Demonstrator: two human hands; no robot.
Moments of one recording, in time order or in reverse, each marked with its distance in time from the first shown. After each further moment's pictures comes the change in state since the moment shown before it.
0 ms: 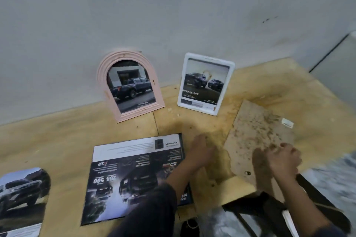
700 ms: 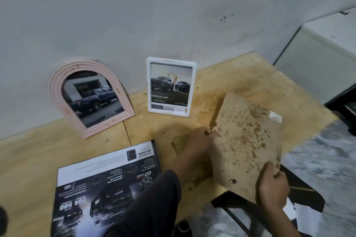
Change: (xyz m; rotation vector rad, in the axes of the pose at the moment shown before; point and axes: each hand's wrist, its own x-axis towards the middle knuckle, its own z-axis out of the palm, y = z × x) left_hand 0.030 0.080 0.044 -0.161 -0.001 0.154; right_hand -0.025 0.069 -0.009 0.381 0.159 0.382
